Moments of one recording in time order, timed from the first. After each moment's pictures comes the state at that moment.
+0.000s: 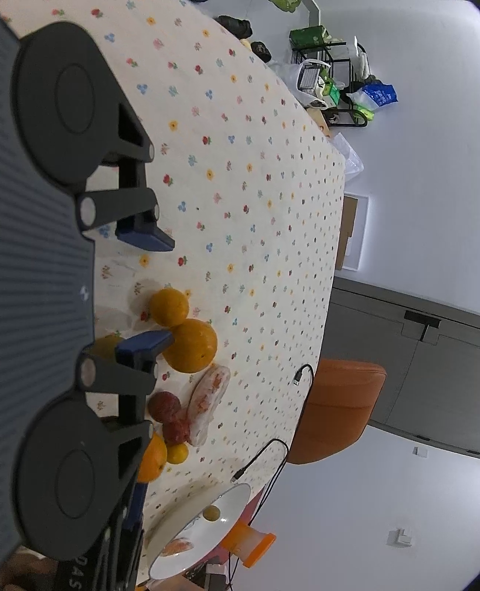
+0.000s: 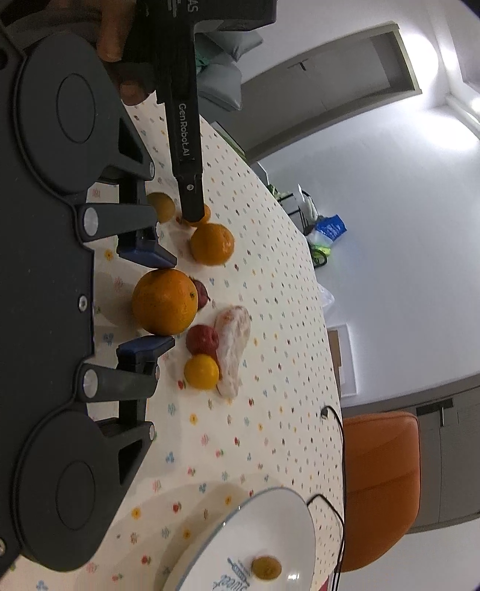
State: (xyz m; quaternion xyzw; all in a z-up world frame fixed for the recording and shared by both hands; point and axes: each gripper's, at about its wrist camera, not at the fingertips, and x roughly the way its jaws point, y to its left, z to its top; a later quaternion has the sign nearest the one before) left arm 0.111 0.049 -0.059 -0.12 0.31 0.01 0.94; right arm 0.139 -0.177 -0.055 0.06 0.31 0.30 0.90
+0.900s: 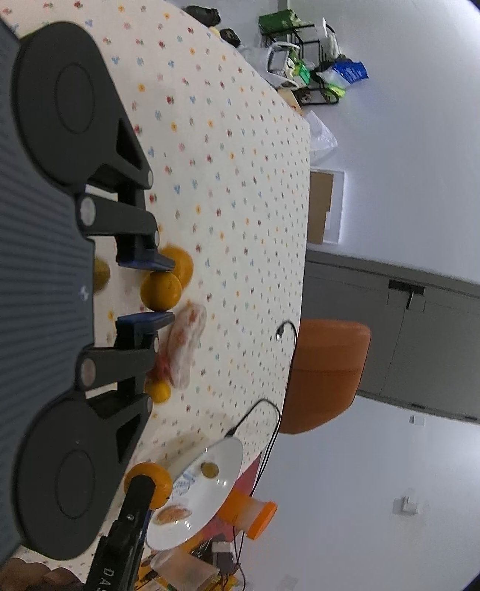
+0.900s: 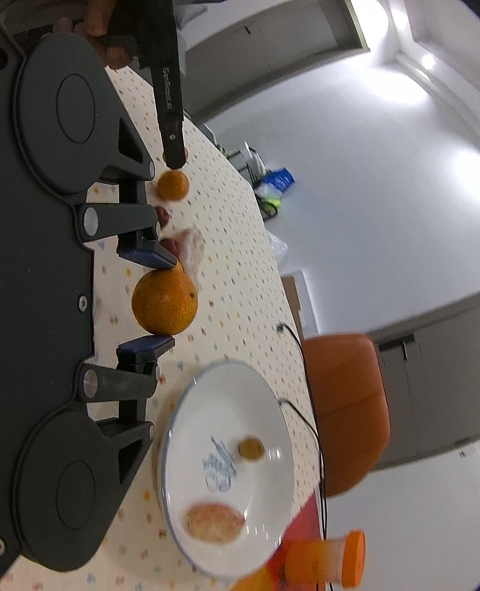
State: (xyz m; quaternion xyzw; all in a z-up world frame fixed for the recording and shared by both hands) left arm 0.106 0.003 -0.026 -0.09 0.28 -0.02 0.96; right arm 0.121 -0.254 -0.039 0.11 0.26 0.21 0.94
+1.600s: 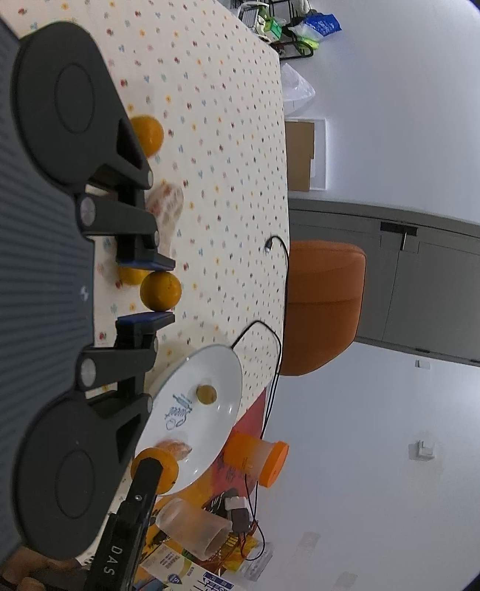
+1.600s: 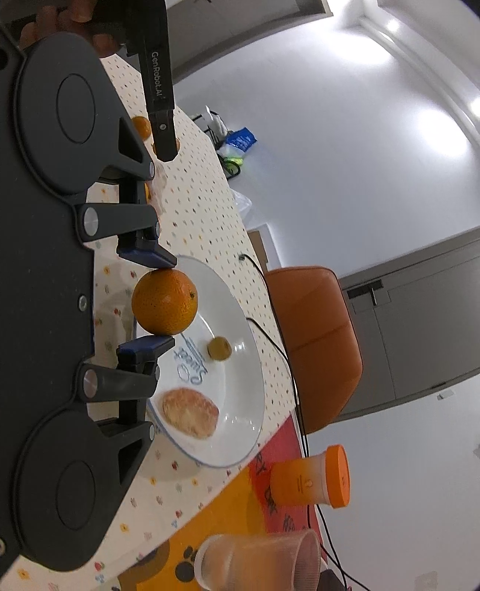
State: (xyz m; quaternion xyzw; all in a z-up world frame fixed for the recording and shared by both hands) left arm 0.126 -0.082 -0.013 -0.06 0.27 -0.08 0.96; right arm 0.119 -0.324 -0.036 0.14 0.22 0.15 0.95
